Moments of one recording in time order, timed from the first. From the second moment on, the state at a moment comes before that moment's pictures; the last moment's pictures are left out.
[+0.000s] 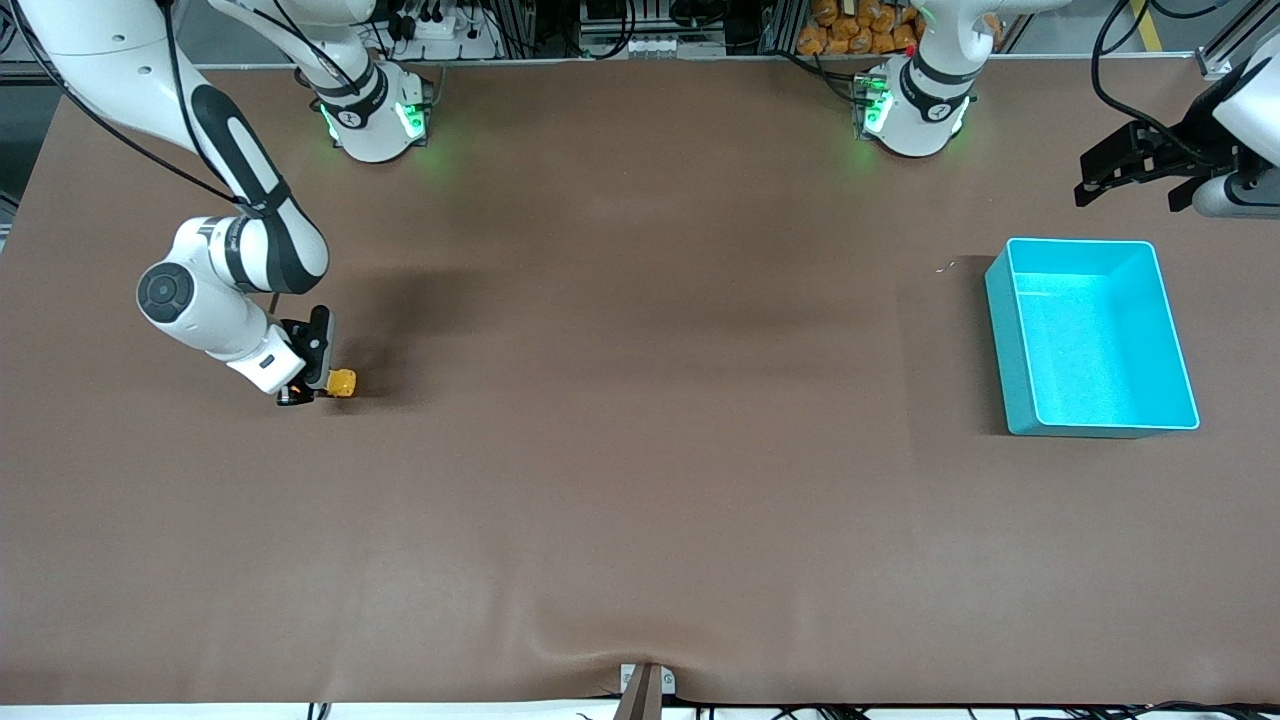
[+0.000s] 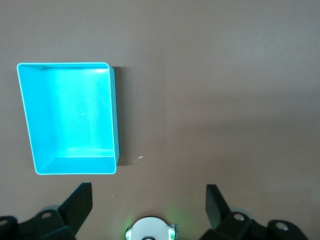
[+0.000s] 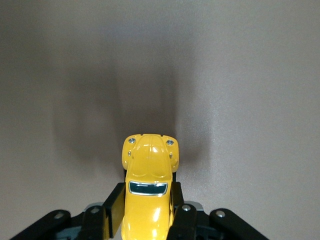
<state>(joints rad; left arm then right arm) 0.00 -0.06 -0.08 -1.52 -0.04 1.38 -0.04 -0.10 0.35 0.05 -2.29 0.00 2.62 -1.64</state>
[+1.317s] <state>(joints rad) 0.00 -0.06 -0.08 -1.52 -0.04 1.38 -0.04 -0.20 0.36 0.04 -2.28 0.00 2.62 -1.80</state>
